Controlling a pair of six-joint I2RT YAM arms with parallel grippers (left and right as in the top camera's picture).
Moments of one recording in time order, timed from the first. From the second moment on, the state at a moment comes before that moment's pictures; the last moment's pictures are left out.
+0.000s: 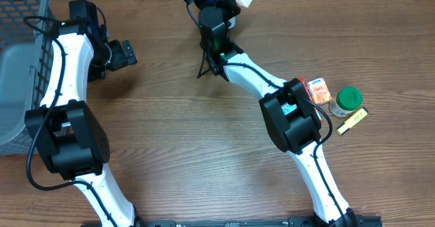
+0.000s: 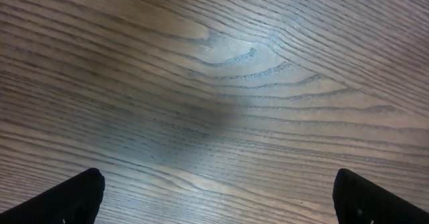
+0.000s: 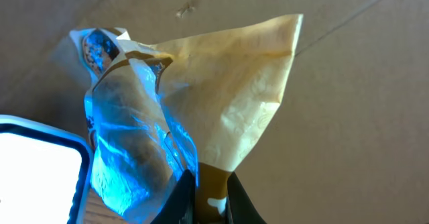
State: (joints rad) left arm 0.17 2.08 1.81 -1.07 0.07 -0.24; right arm 0.57 2.53 2.01 0.52 0.83 -0.88
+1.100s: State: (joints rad) left arm 0.17 2.08 1.81 -1.07 0.07 -0.24; right arm 0.61 2.44 2.01 0.22 0.82 -0.76
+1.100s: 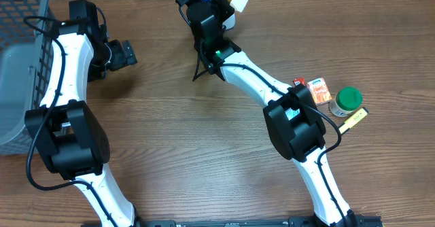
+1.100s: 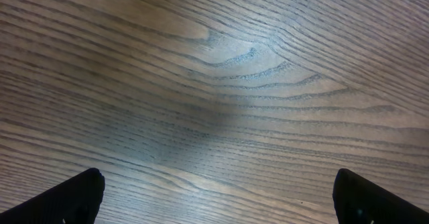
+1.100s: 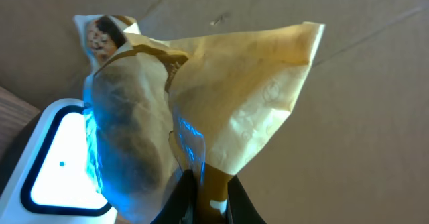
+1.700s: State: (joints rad) left arm 0.17 2.08 1.81 -1.07 0.07 -0.24; right arm 0.62 2.42 2.01 0.09 0.77 -0.65
